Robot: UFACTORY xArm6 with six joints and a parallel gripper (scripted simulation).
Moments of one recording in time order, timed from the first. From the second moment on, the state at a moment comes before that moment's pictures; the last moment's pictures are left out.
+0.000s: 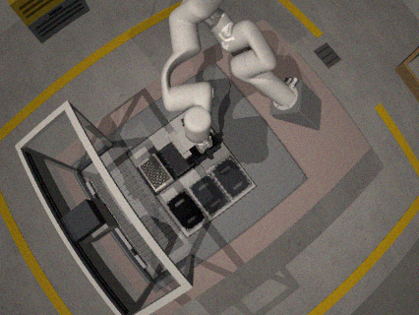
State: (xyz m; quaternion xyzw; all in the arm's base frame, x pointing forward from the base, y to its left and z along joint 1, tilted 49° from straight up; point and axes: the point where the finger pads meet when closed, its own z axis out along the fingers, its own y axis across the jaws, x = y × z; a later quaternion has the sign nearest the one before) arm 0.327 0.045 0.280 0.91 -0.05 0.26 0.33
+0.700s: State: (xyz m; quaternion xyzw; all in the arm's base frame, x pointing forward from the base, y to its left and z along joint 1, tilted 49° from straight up) arm 0.301 0.027 0.282 0.90 0.07 0.21 0.36
